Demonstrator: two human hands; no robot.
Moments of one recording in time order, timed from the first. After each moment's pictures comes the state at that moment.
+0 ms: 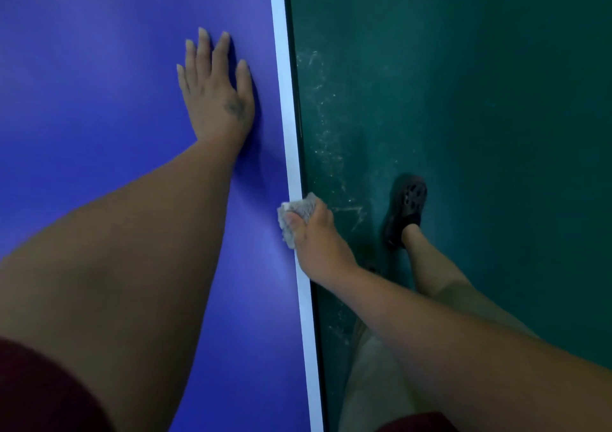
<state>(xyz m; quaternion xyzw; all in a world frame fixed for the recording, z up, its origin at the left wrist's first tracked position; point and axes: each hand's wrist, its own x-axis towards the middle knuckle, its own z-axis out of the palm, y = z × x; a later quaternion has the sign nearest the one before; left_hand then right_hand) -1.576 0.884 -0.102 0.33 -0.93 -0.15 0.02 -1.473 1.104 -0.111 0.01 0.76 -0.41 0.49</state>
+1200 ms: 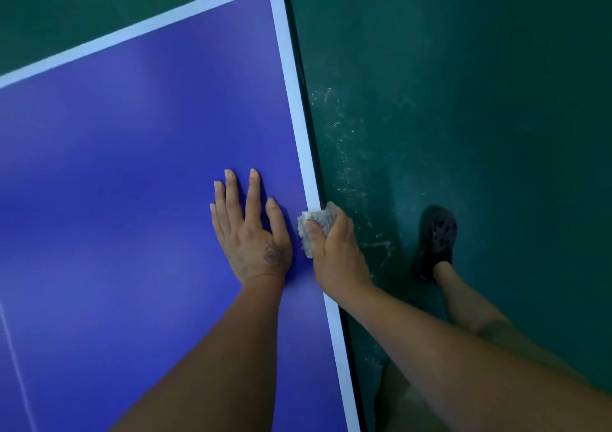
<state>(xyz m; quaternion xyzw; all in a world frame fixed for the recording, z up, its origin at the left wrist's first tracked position) -1.593 0.880 -0.117 0.36 -0.93 -0.09 0.07 -1.627 1.005 -0.114 0.05 0.79 -0.45 0.42</state>
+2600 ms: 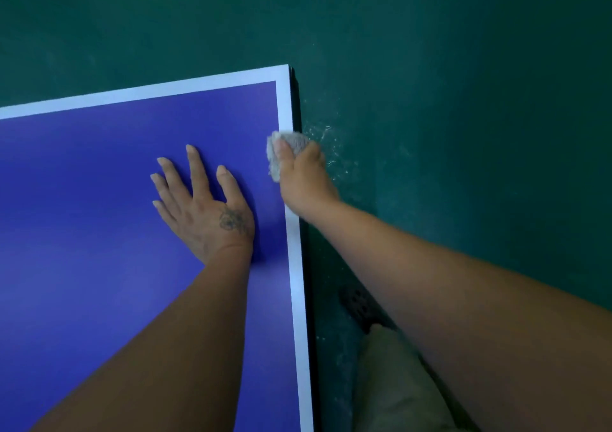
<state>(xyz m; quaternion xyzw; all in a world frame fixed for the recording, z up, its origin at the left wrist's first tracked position) -1.759 0.793 -0.128 0.55 -0.83 -0.07 0.03 -1.874 0.879 -0.129 0.04 0.79 -0.42 0.45</state>
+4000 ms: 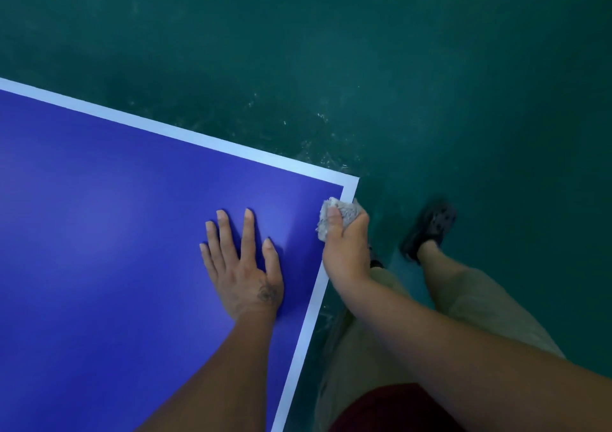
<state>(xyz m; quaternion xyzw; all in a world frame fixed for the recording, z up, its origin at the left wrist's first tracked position) -1.761 0.789 -0.124 0.55 -0.83 -0.07 0.04 -1.919 0.844 -0.100 0.10 0.81 -0.39 0.42</state>
